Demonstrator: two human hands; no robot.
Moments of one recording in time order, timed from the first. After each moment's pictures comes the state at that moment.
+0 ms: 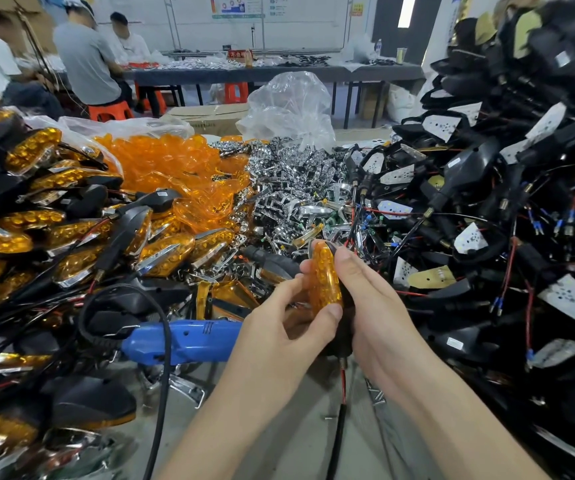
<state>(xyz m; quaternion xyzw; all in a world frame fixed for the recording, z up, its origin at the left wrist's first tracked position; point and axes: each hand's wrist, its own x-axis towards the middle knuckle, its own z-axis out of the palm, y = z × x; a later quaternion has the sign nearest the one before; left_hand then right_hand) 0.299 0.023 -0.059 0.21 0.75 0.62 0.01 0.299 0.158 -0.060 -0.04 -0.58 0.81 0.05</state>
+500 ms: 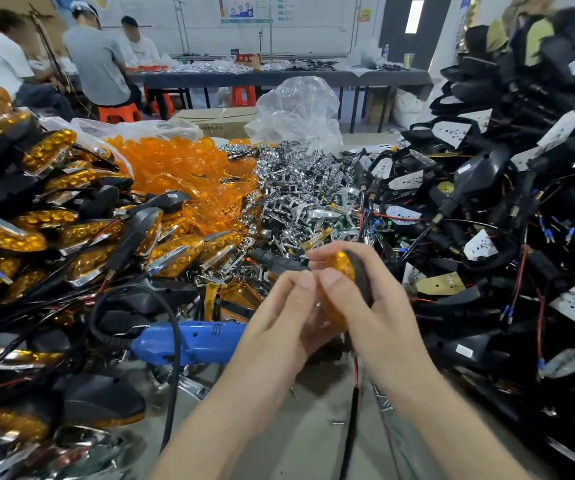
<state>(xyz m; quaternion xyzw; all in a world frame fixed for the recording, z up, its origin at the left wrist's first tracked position) 0.298 0.025 -0.054 0.16 0.51 0.83 0.17 0.307 0.153 -0.051 0.12 -0.70 0.67 0.21</state>
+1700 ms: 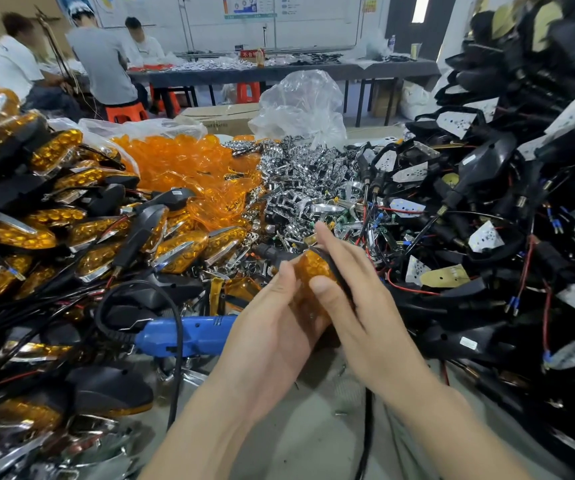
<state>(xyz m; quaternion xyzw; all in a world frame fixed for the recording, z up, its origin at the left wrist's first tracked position) 0.292 0.024 -0.053 0.10 0.43 0.87 0.21 0.303 0.155 -0.073 0.17 -0.81 0.51 0.22</state>
